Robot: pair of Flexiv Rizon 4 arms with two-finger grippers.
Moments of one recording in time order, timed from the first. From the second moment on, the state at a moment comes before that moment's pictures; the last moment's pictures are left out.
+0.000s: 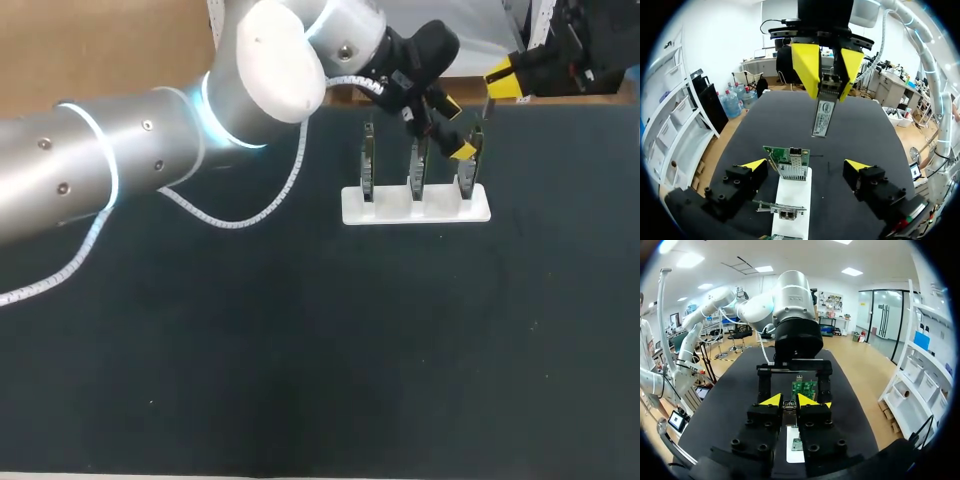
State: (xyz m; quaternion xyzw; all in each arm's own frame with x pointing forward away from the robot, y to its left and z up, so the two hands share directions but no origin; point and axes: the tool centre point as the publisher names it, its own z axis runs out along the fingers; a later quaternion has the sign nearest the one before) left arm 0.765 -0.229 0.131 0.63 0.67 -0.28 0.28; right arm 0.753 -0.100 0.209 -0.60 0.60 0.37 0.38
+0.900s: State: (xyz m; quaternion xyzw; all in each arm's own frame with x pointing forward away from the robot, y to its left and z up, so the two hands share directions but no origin) left arm 0.767 -0.231 0.124 0.63 0.68 -0.28 0.27; right arm 0.752 -0.103 0.203 -0.60 0.60 0.38 0.38
